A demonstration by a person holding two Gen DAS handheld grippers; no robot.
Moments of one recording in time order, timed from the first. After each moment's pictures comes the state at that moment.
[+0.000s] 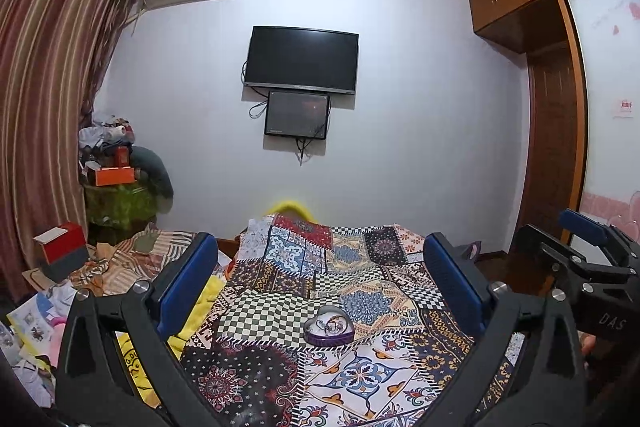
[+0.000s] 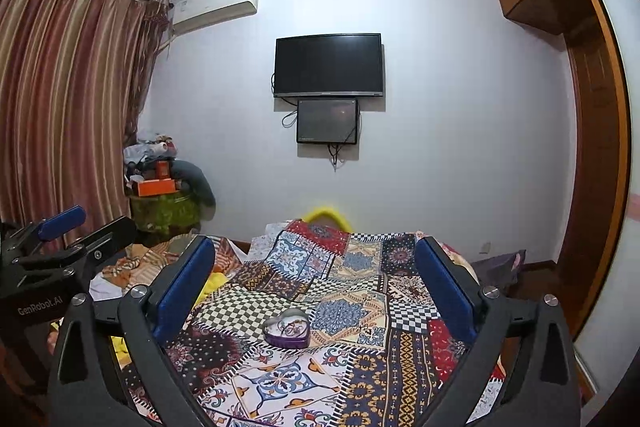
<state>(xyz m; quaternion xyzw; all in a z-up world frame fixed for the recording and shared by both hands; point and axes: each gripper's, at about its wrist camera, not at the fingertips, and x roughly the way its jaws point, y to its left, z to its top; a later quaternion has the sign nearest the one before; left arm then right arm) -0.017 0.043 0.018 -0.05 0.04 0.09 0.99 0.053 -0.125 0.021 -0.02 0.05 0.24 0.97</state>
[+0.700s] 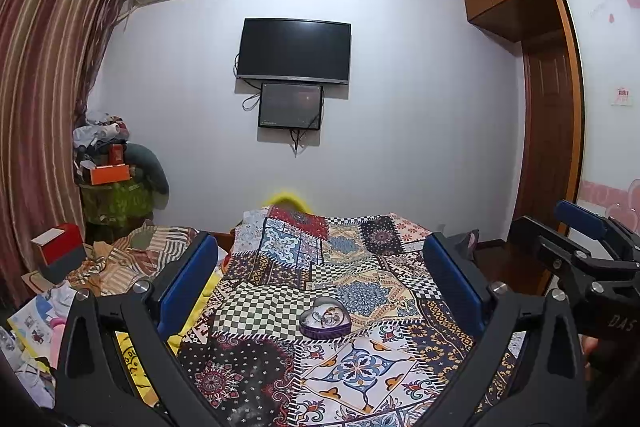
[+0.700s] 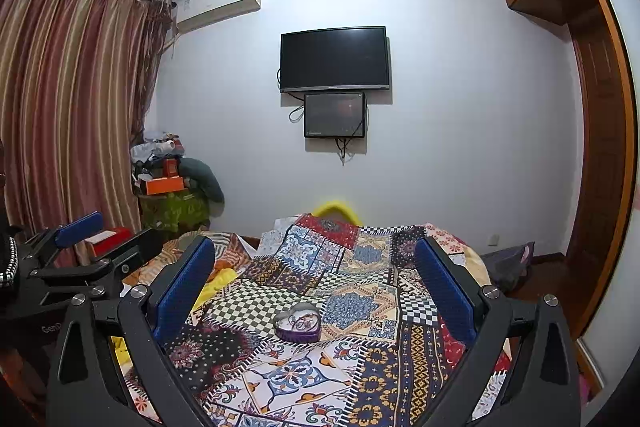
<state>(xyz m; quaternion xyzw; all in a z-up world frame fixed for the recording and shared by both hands) -0.015 0.038 0.011 -0.04 0.06 0.08 0.99 0.041 -0.133 0.017 -0.02 0.06 0.25 0.96</state>
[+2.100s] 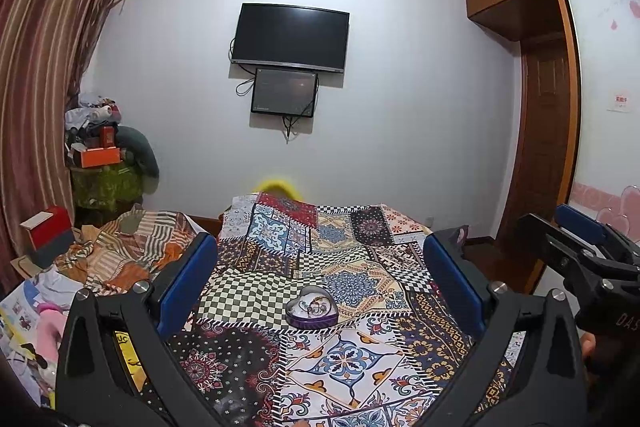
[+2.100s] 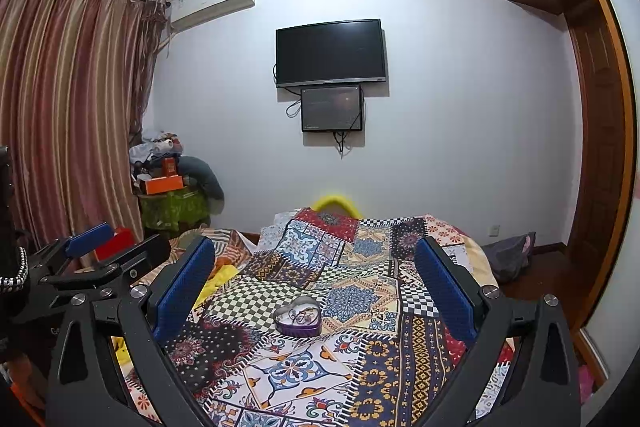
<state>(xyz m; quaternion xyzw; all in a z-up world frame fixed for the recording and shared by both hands) -0.007 0.041 0.004 -0.06 0.08 0.06 0.99 0.042 -0.136 0.020 -0.01 0.08 0.25 0.96</state>
